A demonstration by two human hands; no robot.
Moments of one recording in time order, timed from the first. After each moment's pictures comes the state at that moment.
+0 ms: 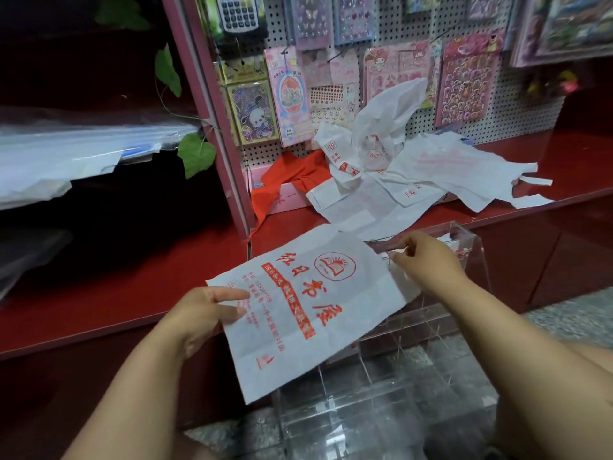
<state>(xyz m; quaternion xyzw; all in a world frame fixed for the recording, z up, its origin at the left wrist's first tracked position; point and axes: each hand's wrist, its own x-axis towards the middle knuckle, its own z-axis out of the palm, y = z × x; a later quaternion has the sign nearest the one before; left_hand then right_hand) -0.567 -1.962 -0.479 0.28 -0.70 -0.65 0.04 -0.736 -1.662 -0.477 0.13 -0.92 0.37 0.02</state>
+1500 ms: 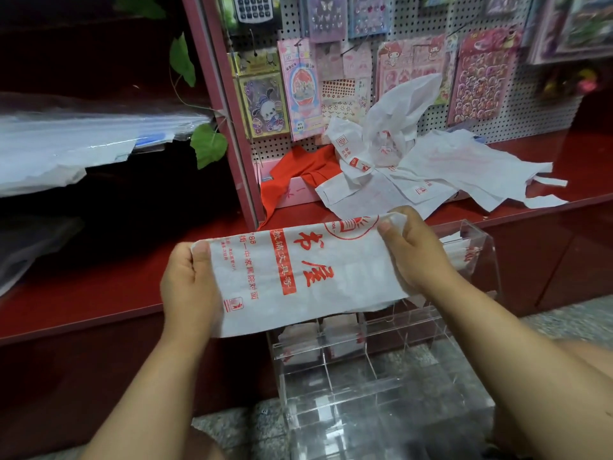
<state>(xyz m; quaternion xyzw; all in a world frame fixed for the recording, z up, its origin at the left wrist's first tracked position) -0.554 -1.939 -0.461 0.25 -0.75 -0.41 0.45 -0.704 -1.694 -0.457 0.23 -0.80 0.55 0.08</state>
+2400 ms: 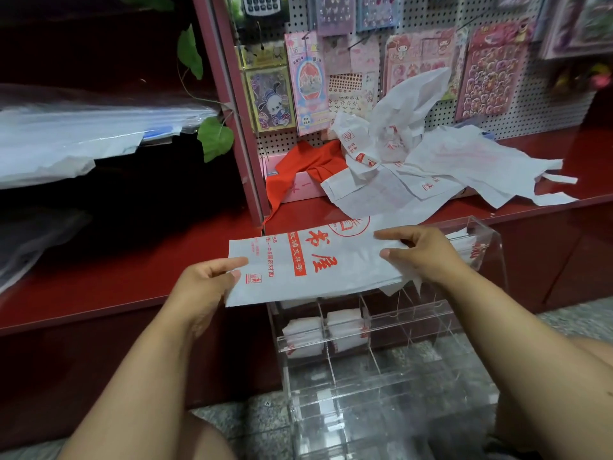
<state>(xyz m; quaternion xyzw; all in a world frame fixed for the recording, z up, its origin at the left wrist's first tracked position) -0.555 -1.962 -0.472 0.26 -0.68 -0.66 0.19 -0.723 -1.679 -0.472 0.23 -0.79 0.57 -0.07</state>
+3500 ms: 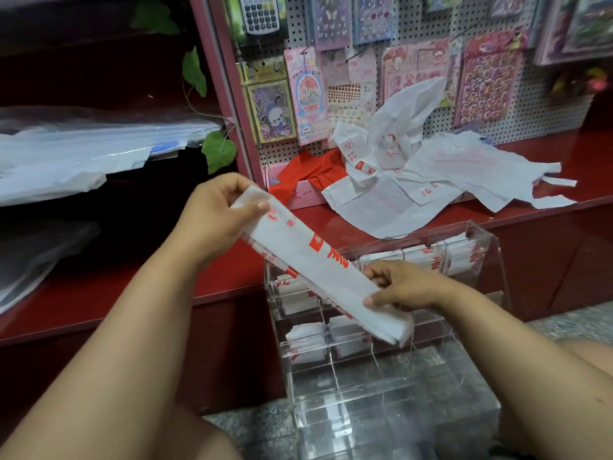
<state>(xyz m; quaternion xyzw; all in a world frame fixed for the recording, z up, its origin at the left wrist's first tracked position) -0.574 -1.926 -0.364 0.09 -0.84 -0.45 0.28 -0.711 -1.687 -0.484 0.33 -0.79 0.44 -0.28</state>
